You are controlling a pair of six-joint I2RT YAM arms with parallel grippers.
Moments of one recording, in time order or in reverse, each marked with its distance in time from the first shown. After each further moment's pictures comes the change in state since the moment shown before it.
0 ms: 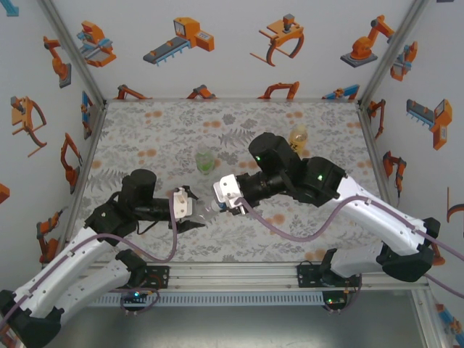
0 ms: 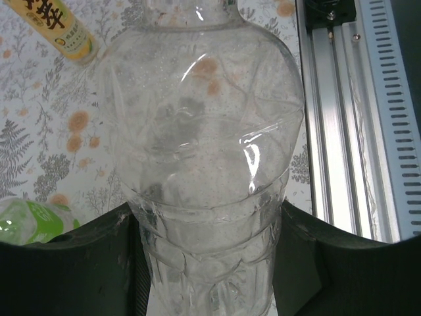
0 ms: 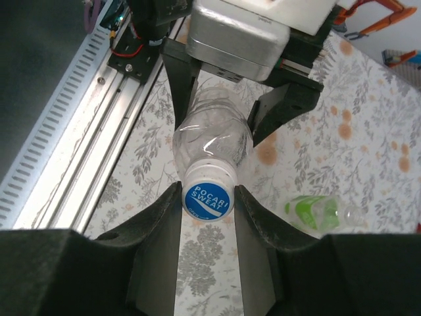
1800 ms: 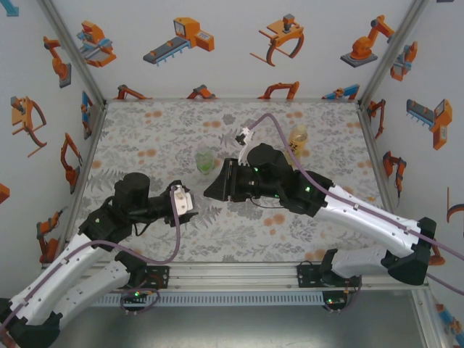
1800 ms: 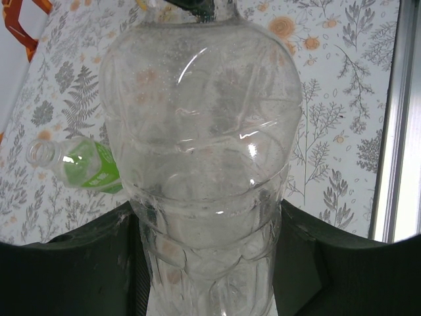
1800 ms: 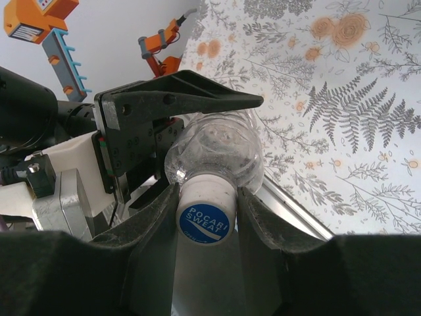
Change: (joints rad) left arm 0.000 -0.062 -0.008 0.020 -0.256 -0.012; right arm 0.012 -0.047 -0.232 0.345 0.504 1.667
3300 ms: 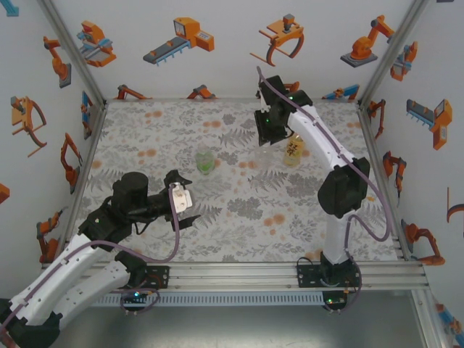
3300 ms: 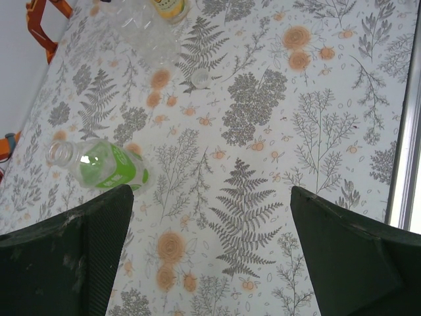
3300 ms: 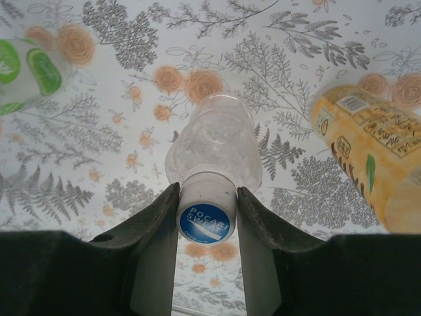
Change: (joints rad) left arm 0.000 -0.002 0.000 0.040 -0.027 -0.018; right arm -0.621 0.750 0.731 -0.637 0.078 -0.715
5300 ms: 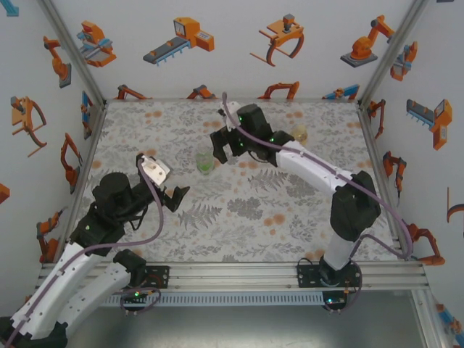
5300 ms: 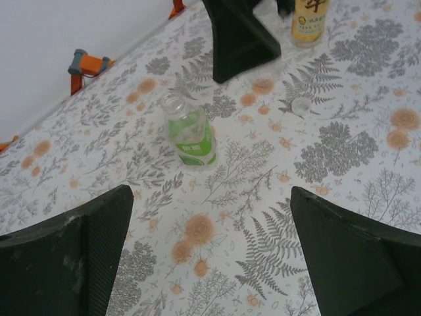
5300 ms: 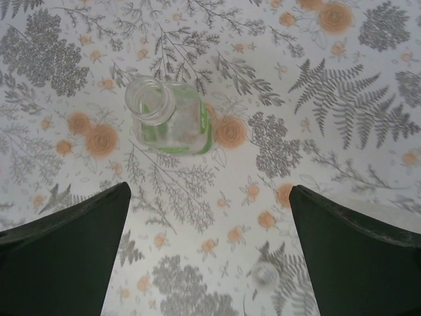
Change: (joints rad) left arm 0.117 -0.084 -0.002 0.150 -0.291 -0.343; right arm 0.238 -0.245 -0.602 0.886 -0.152 -0.157
